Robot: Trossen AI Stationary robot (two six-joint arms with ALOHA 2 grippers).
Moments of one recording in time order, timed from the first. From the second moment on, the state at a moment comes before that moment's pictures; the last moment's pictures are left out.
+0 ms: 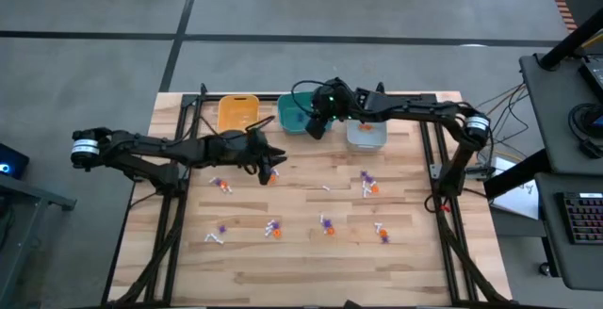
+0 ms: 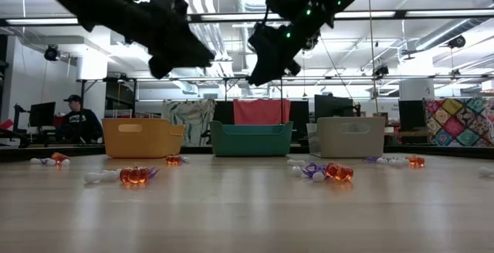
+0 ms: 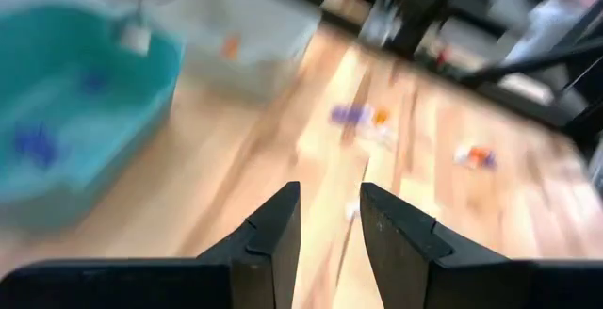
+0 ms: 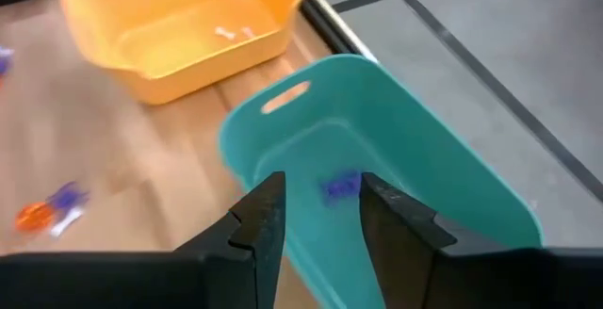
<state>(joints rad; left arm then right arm) 0.11 1.21 0.61 0.18 -0.07 -0.36 -0.40 1.75 1.36 -0.27 0.07 0.02</state>
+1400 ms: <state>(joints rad) -0.01 1.47 0.82 -1.09 -0.12 -1.06 -0.29 1.67 1.35 -0.33 0.08 -0.02</state>
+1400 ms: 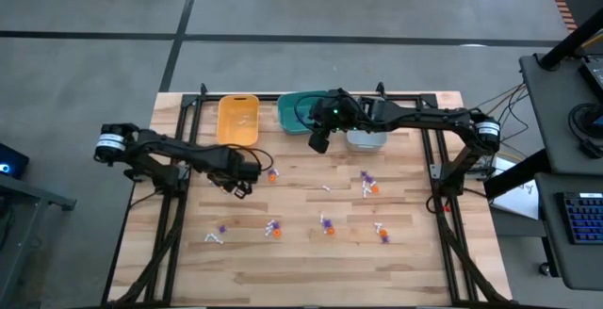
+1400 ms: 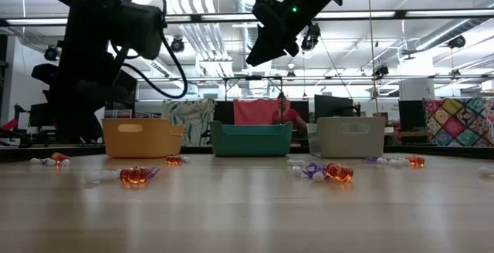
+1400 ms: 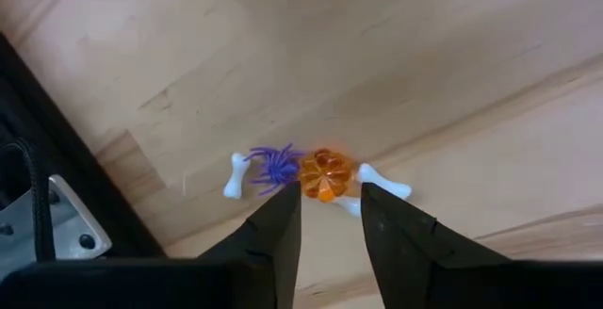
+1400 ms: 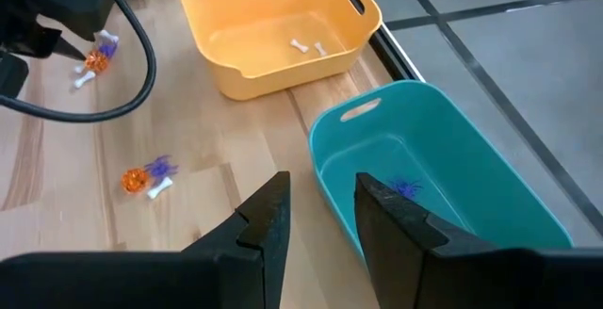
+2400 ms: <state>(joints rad) -0.02 1.49 0.75 -1.01 -0.12 -1.11 -0.29 1.67 1.34 -0.33 0.08 -0.03</state>
